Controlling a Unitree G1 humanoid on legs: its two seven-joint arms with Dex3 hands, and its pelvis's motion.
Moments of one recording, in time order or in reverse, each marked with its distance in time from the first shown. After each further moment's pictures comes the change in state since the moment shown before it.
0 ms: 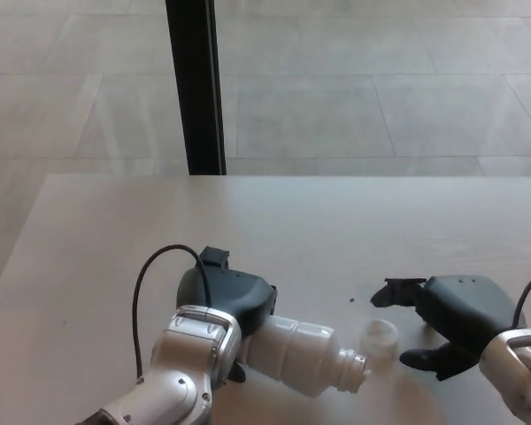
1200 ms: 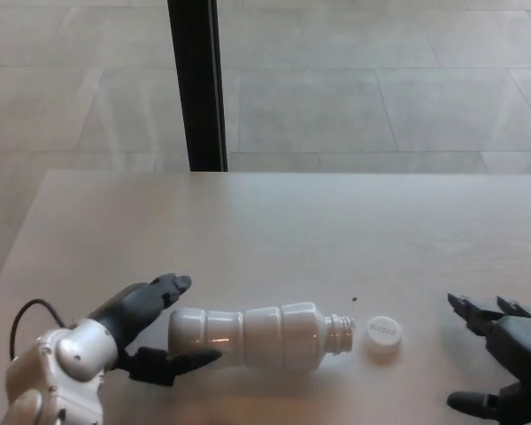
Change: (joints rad) left_arm 0.327 -0.057 0.736 -0.223 -0.360 -0.021 -0.203; right_arm 0.211 -0.096 -0.168 -0.217 0.070 0.135 0.107
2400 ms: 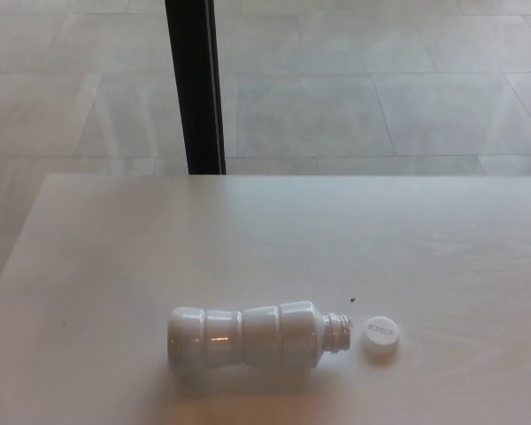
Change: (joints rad) left_arm 0.356 0.062 1.126 0.437 -0.490 -0.165 0.042; right_arm 0.244 -0.118 -0.960 0.217 0.369 -0.032 0.051
